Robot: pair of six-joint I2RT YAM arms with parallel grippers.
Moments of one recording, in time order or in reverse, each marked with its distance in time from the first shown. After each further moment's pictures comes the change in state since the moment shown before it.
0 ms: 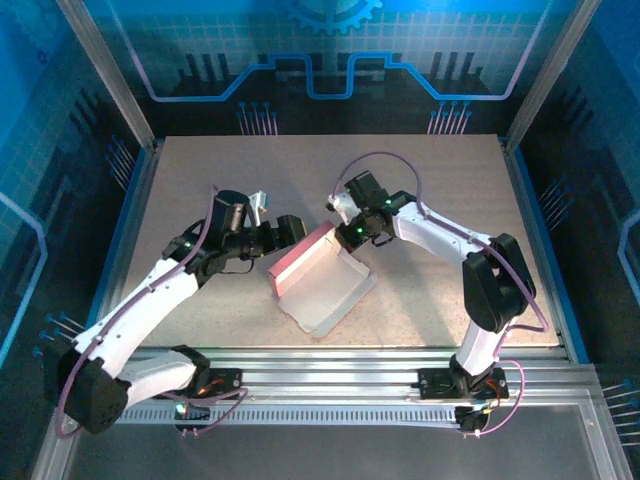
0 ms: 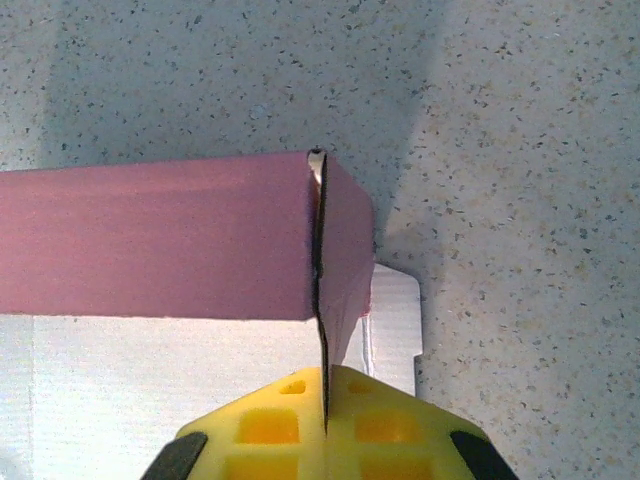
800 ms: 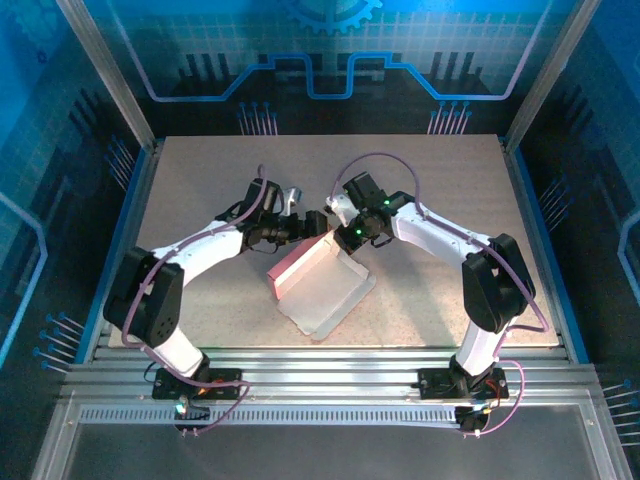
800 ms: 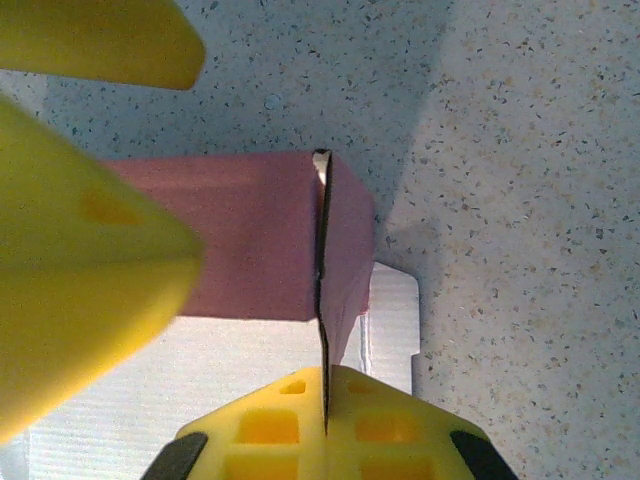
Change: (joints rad) left arm 0.058 0.501 0.066 0.340 0.204 0.182; right arm 0.010 0.000 0.004 -0.014 0.000 -0.017
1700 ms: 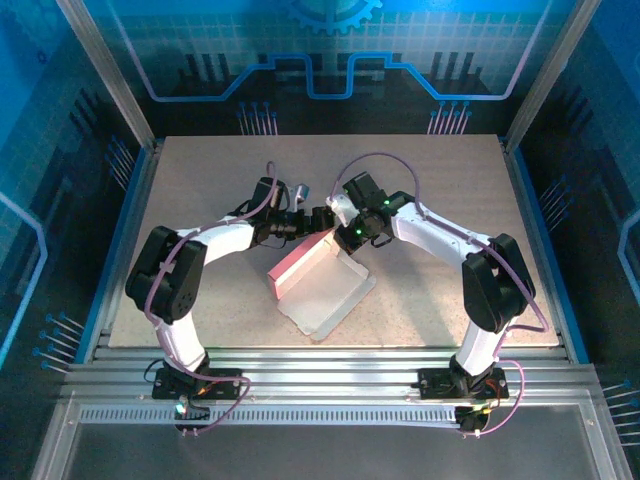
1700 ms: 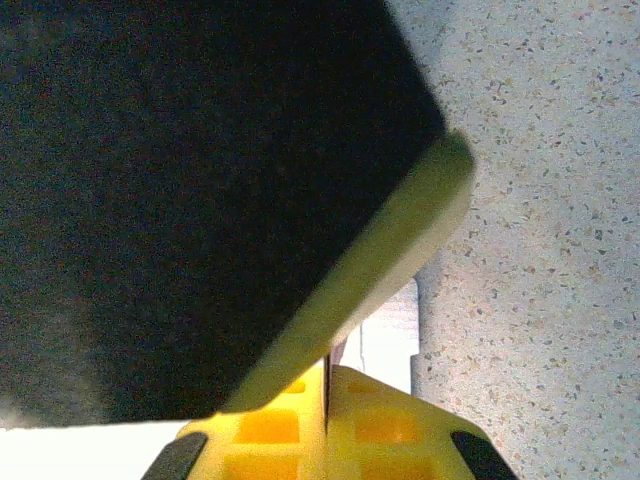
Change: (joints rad) left arm 0.019 0.165 0.033 0.189 0.087 -0.011; right arm 0.000 0.000 0.000 0.000 0.000 -0.003
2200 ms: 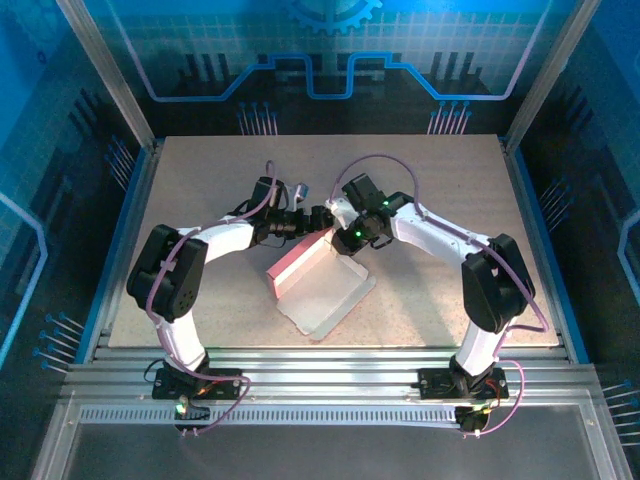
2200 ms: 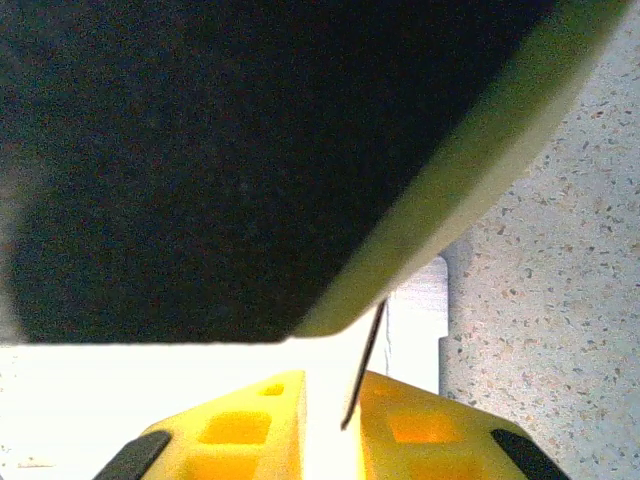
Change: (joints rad) left arm 0.008 0.012 0.000 0.022 0.015 0.000; right arm 0.006 -0.006 0.001 -0.029 -0.030 0.026
